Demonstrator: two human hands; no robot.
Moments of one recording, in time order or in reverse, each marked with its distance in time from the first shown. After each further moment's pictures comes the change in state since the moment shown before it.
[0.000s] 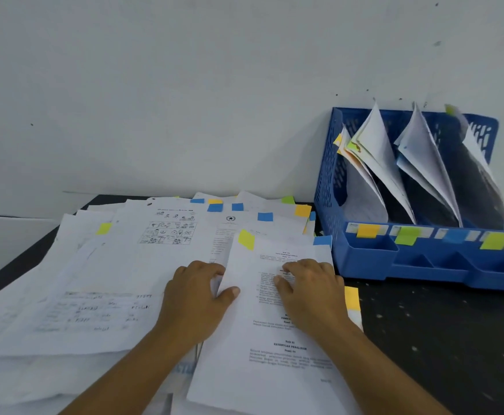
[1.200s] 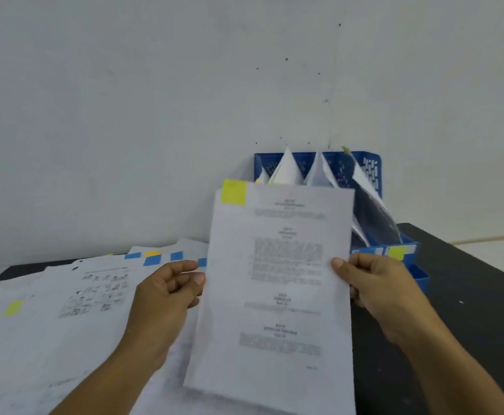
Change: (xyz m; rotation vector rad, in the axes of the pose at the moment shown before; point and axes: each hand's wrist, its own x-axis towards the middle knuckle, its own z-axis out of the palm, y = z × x) left_hand 0.034 0.086 -0.020 -1.009 0.006 -0.146; right_hand -0.046 0.101 -0.143 0.992 0.256 0.297
